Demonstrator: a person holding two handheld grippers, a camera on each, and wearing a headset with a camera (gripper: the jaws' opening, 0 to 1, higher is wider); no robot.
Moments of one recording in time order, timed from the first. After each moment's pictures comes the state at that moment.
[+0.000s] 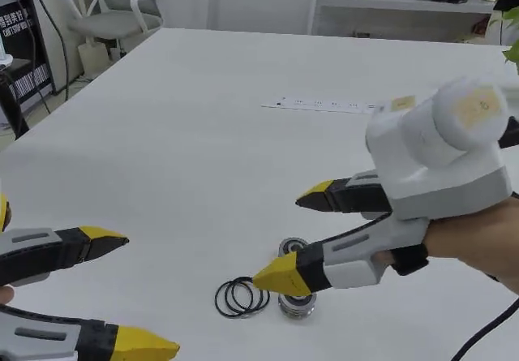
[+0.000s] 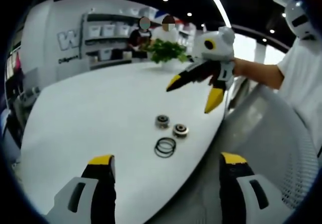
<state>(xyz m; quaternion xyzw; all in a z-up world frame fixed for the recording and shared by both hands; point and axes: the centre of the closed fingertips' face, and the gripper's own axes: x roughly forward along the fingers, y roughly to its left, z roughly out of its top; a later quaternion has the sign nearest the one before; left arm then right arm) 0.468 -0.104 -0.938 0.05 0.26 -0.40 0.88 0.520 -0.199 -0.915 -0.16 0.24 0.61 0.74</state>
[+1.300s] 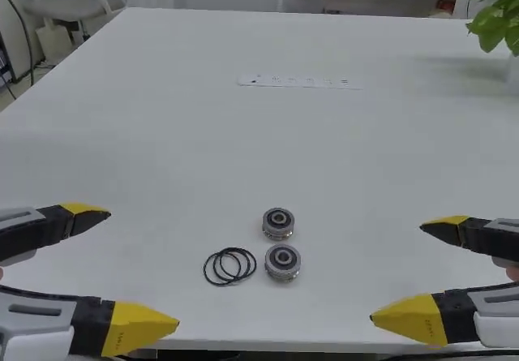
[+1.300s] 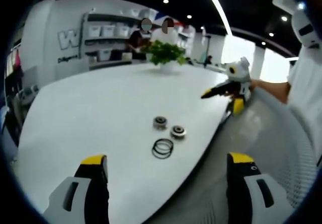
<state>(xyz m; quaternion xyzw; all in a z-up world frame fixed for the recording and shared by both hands) 0.466 -0.107 -0.937 0.04 0.26 -0.40 0.88 0.485 -0.316 -0.959 -0.05 0.30 0.49 0.82</state>
